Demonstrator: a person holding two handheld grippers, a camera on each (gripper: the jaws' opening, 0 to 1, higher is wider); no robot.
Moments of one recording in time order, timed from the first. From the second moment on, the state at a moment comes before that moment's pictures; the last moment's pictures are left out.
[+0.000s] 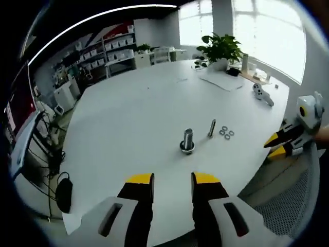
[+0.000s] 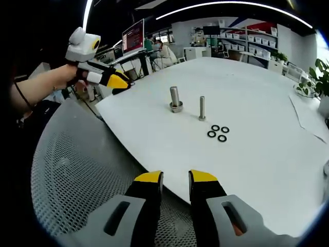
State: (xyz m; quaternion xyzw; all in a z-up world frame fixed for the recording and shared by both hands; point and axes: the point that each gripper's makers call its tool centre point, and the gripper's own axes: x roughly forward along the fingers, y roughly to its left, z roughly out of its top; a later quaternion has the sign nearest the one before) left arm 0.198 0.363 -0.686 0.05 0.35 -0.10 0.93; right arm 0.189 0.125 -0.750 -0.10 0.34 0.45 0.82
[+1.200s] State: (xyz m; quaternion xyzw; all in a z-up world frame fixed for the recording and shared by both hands) left arm 0.155 0.393 -0.741 0.00 0.39 -0.05 0.92; right arm 0.189 0.123 -0.753 -0.11 0.35 0.44 0.82
